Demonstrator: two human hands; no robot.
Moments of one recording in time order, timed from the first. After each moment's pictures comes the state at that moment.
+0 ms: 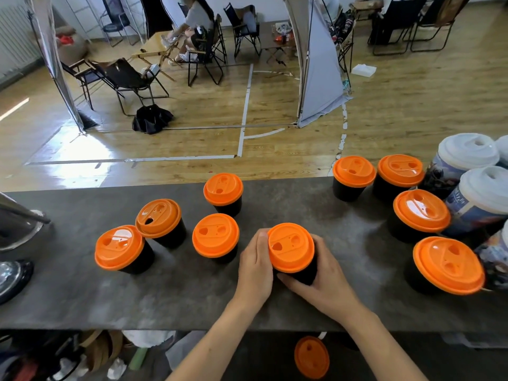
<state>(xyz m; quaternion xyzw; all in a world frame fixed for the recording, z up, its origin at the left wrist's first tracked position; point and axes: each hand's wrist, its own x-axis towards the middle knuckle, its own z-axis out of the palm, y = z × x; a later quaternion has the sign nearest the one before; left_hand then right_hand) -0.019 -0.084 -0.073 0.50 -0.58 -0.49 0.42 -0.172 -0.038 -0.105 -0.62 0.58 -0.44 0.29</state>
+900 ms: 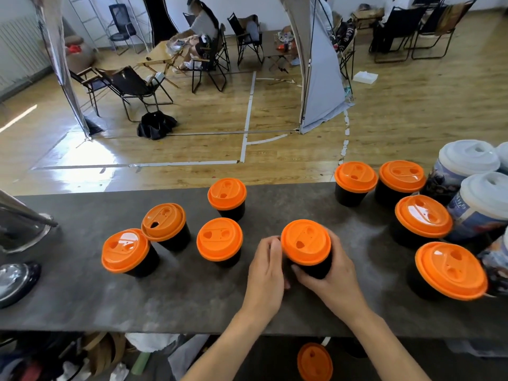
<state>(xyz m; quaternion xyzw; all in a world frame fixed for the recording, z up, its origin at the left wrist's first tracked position) -0.022 -0.068 -0.065 0.52 -0.57 -0.51 0.38 -0.182 -0.041 -0.108 -0.57 0.60 -0.49 0.25</state>
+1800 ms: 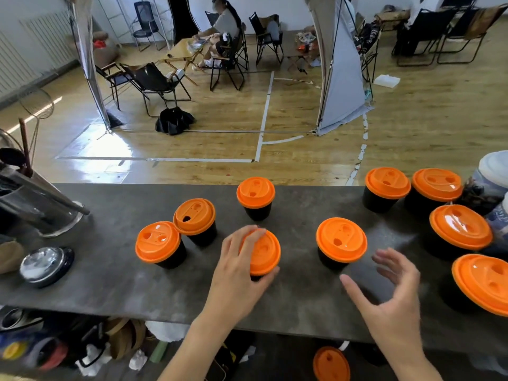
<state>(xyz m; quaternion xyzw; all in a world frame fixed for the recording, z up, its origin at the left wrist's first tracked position) 0.086 -0.082 -0.056 0.51 -0.79 -0.16 0.28 -0.171 0.005 -0.087 -0.48 0.65 -0.57 0.17</state>
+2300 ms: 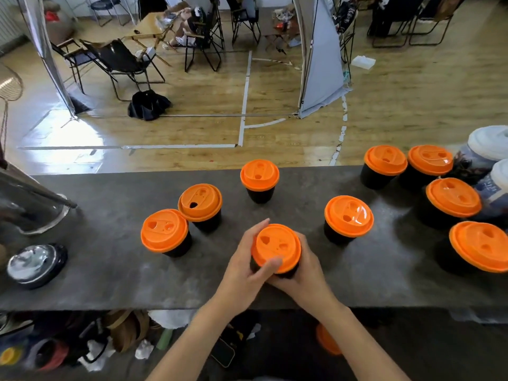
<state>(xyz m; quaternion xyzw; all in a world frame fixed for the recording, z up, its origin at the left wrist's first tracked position) 0.115 -0.077 -0.065 0.41 -0.69 -0.51 0.32 -0.050 -0.038 -0.090 -0.58 0.57 -0.46 0.35</state>
